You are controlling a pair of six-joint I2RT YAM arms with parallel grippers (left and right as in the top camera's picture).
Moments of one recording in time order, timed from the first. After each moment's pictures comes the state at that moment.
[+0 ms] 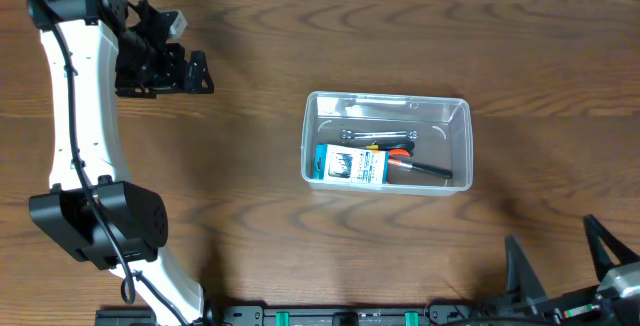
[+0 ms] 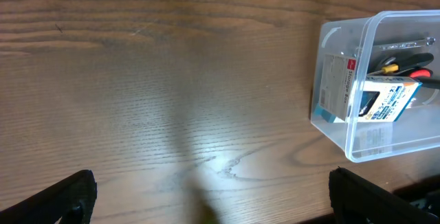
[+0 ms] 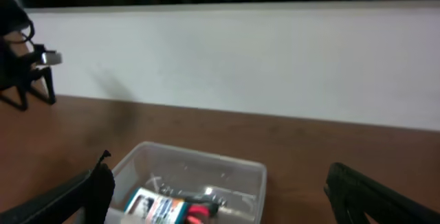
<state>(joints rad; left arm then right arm) 0.16 1.94 2.08 -1.63 0.30 0.24 0.19 0.13 1.01 -0.93 -0.06 0.08</state>
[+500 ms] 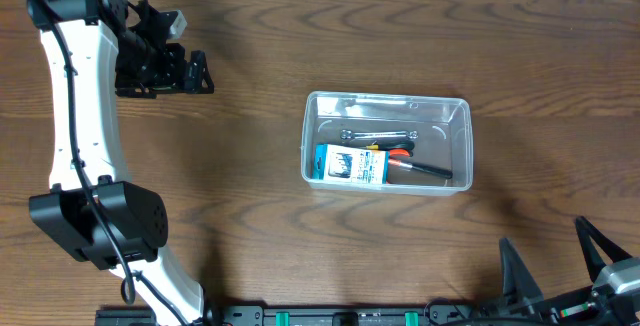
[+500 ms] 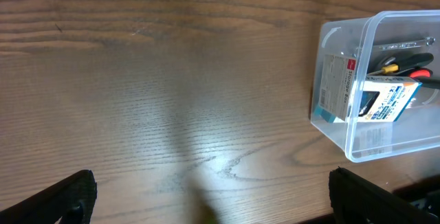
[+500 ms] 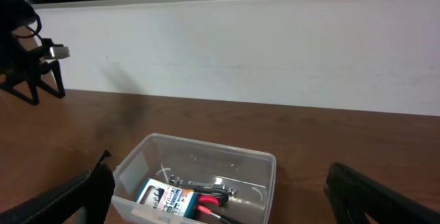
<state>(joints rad) 0.16 1.94 2.08 -1.63 0.30 0.24 0.19 0.13 1.01 -0.95 -0.08 0.10</state>
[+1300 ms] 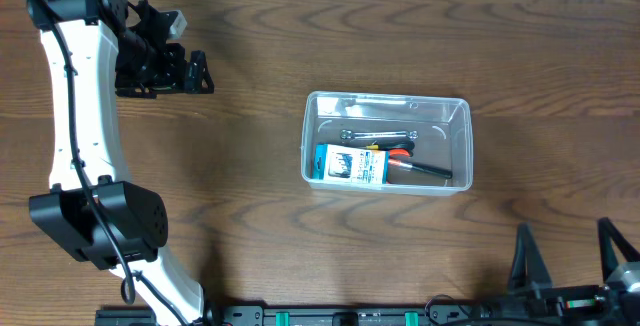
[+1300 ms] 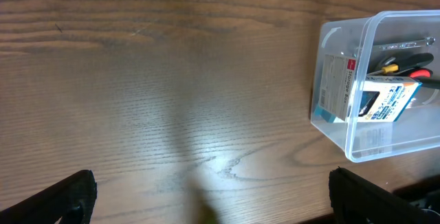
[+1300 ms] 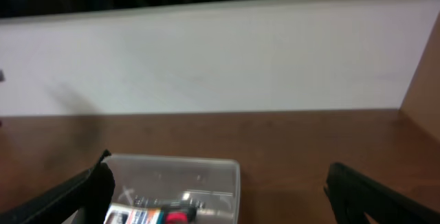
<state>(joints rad) 0.16 1.94 2.08 -1.63 0.30 0.24 0.00 0.12 0.99 -0.87 -0.08 0.09</state>
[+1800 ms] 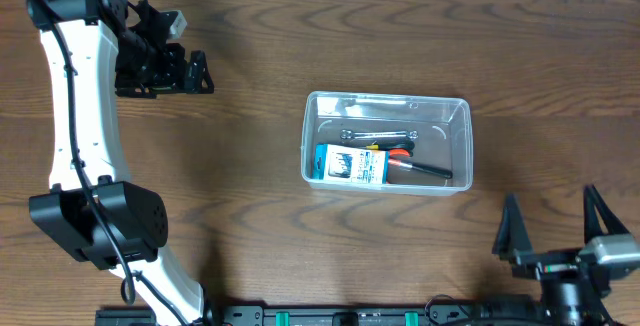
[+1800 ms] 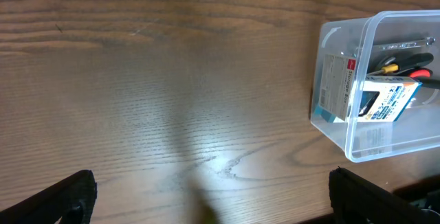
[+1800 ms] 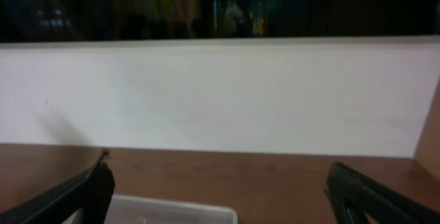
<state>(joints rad) 0.16 1.94 2.08 -1.63 0.30 0.24 0.00 0.01 0.66 -0.50 -0.10 0.07</state>
